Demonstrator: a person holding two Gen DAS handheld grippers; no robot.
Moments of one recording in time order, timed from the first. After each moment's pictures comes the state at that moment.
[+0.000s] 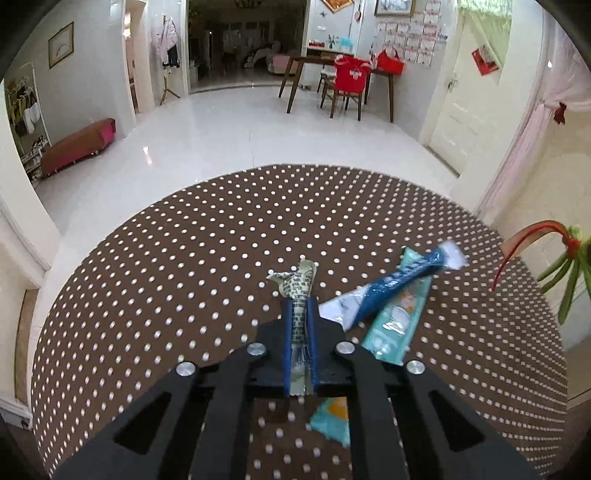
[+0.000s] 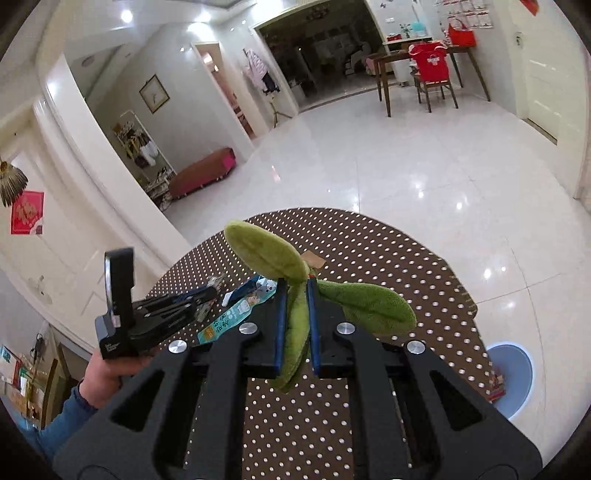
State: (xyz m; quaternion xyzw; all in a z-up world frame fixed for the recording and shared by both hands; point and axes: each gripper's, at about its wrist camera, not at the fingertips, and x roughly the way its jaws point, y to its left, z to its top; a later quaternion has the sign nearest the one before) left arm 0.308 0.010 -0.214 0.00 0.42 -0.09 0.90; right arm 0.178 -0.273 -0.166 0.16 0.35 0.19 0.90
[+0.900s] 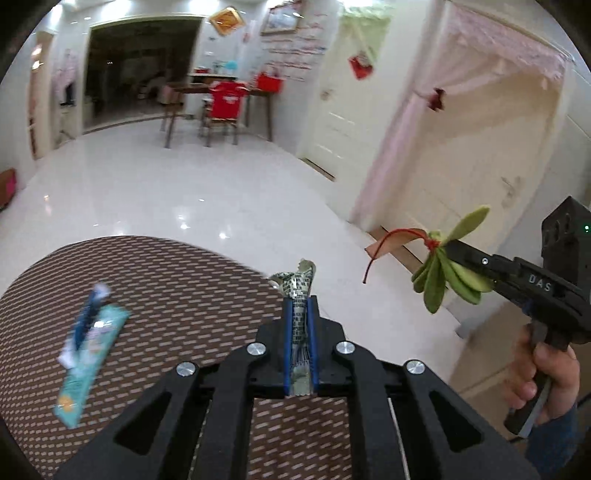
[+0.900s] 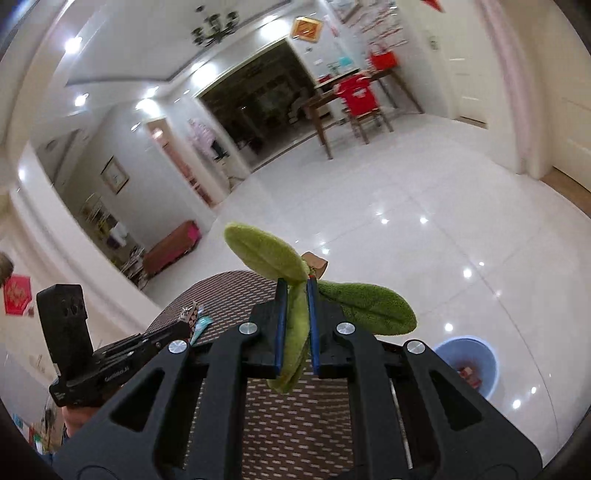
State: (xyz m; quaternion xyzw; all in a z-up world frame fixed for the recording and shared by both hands) left arm 0.221 -0.229 -0.154 0.00 0.37 -0.32 0.87; right arm 0.086 -0.457 -0.150 0.26 0.27 0.07 0.92
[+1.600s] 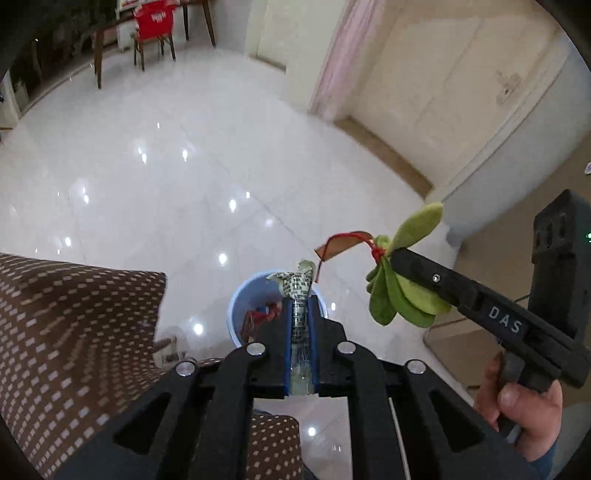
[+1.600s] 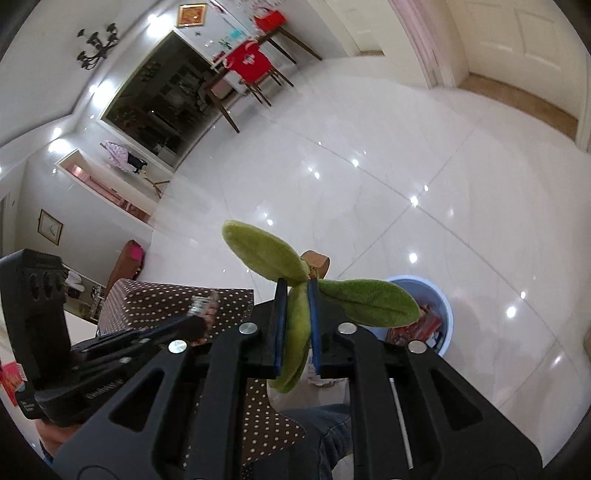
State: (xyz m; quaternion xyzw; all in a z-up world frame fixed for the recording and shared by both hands) left arm 0.261 -0.468 -0.293 0.11 0.54 -0.36 0.75; right arm 0.082 -0.586 -0.292 0.38 0.37 -0.05 0.85
